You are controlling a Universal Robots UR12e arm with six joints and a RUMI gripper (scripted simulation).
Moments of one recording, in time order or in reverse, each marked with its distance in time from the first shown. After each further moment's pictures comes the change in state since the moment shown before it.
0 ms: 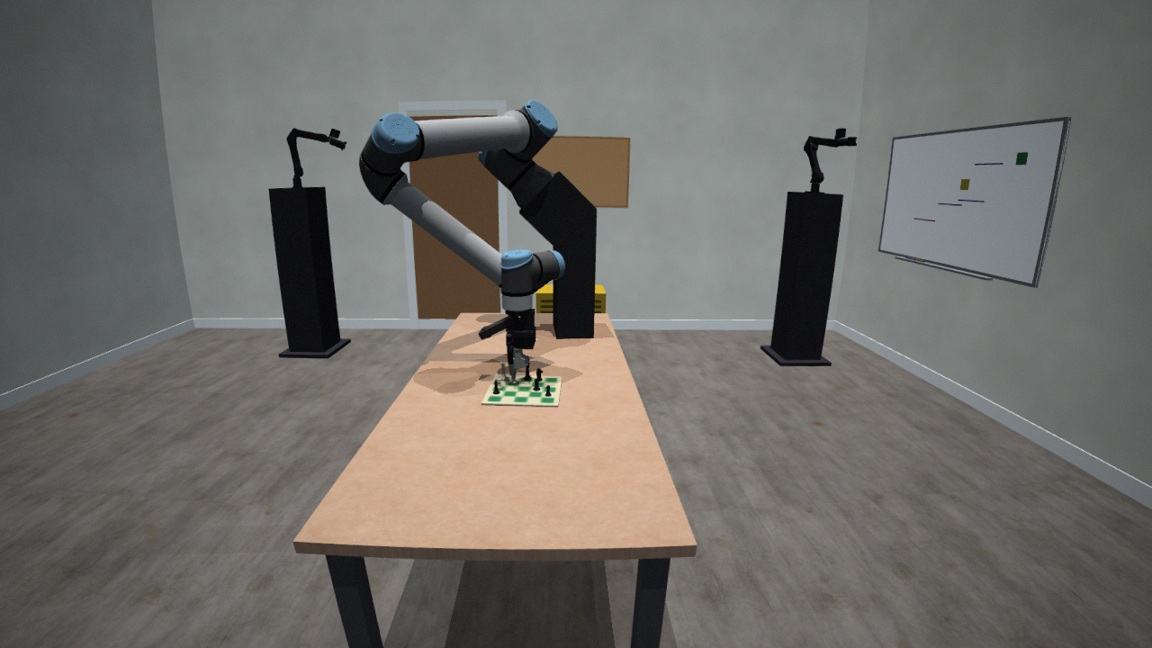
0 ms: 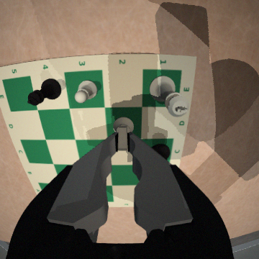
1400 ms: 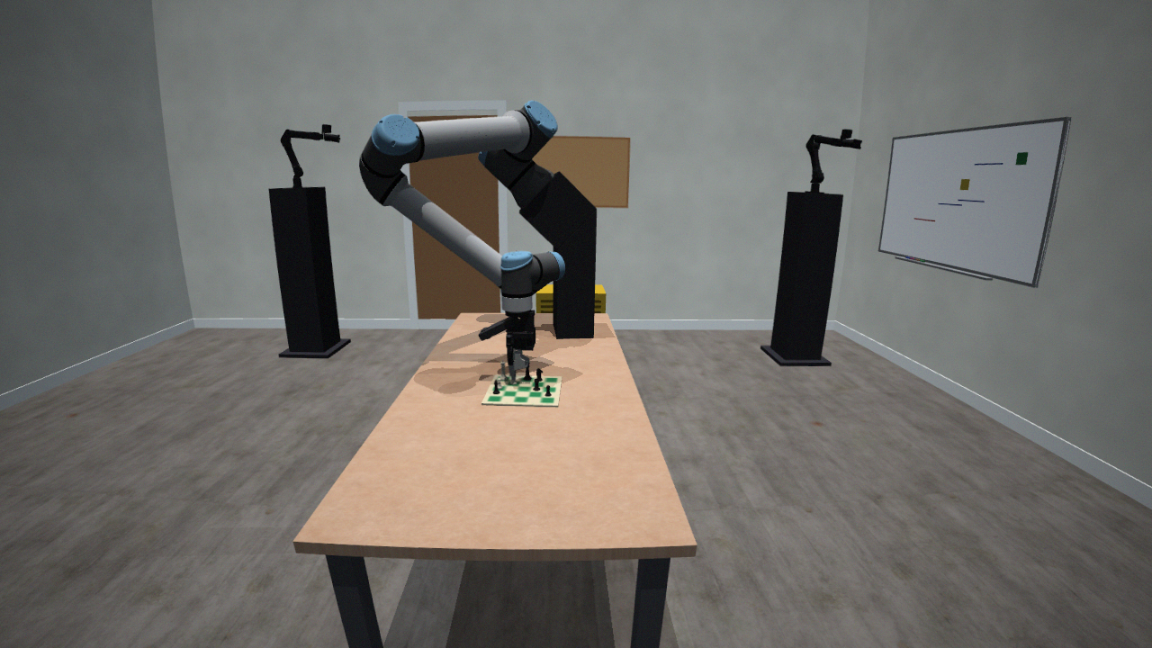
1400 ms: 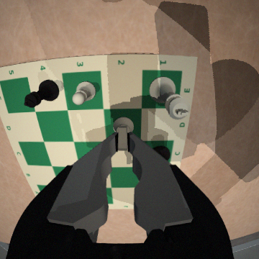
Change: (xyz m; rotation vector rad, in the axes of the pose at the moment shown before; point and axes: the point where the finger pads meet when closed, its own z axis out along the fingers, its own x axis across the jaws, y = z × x) arm 0.001 0.000 0.004 0.000 0.001 0.001
